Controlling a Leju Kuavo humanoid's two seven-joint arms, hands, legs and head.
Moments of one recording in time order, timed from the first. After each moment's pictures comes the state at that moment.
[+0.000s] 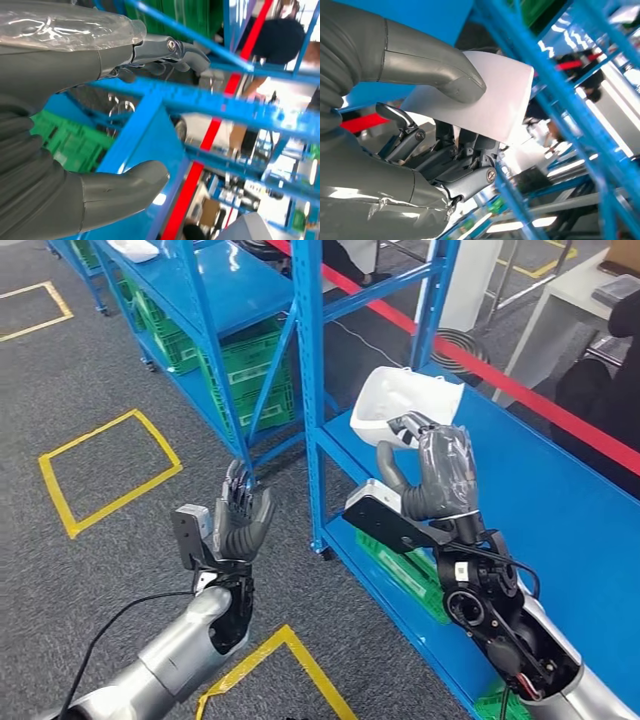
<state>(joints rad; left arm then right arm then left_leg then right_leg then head) -0.28 0.08 -0.56 -1.25 0.54 0.31 -0.56 -0.63 -0.11 0.84 -1.32 0.76 -0.45 -0.01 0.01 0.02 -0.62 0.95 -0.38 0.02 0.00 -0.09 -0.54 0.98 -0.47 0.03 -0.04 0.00</state>
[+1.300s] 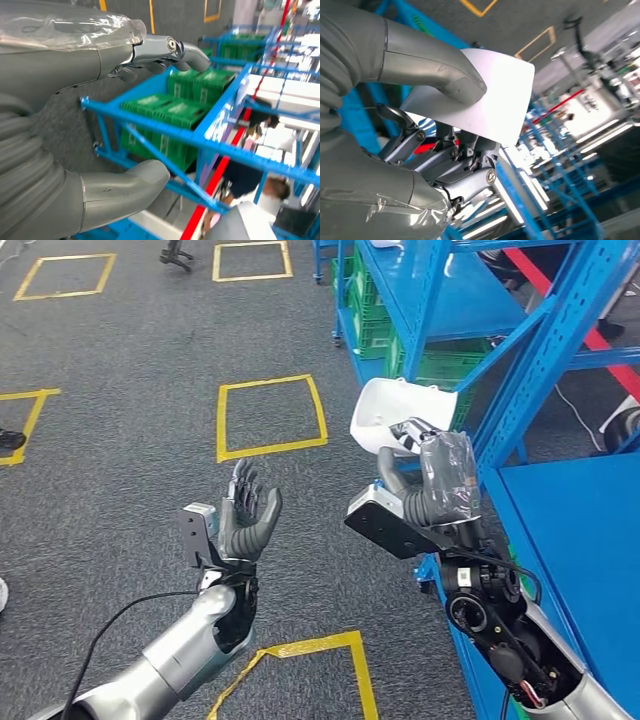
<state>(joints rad) -0.27 0.08 -0.56 -1.25 0.53 0.31 -0.56 -0.63 -0.10 0.85 -1.31 0.75 -0.44 -0.02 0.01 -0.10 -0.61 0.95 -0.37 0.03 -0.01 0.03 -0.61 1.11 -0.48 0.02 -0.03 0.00</state>
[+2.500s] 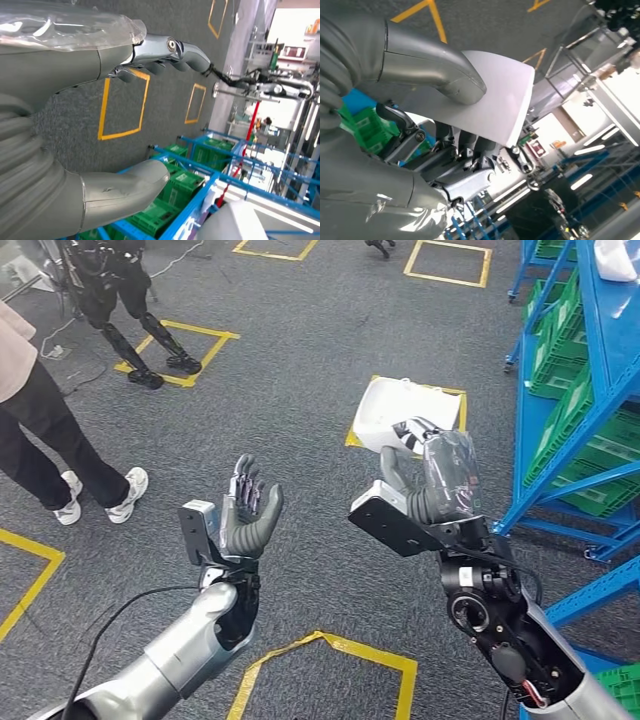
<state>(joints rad) -0.28 0.08 -0.56 -1.26 0.55 0.31 -0.56 -0.63 -0.10 0.86 -1.32 0.72 -0.45 -0.01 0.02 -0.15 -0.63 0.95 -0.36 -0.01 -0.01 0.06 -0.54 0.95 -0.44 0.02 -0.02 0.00</state>
